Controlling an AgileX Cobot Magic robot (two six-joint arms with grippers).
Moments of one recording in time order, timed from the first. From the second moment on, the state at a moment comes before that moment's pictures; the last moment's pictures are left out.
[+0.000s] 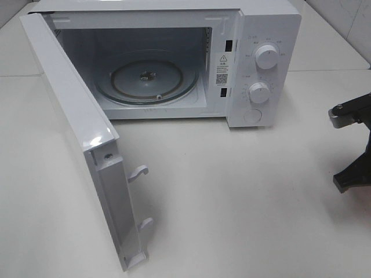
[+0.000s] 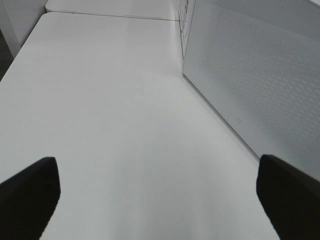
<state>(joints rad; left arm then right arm) 0.05 0.00 -0.52 -0.10 1.08 0.02 0.27 1.57 -0.69 -0.64 0.74 0.52</state>
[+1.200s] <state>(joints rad) 0.05 0.00 -0.52 -0.10 1.08 0.02 0.54 1.45 -0.69 -0.66 0.98 0.54</state>
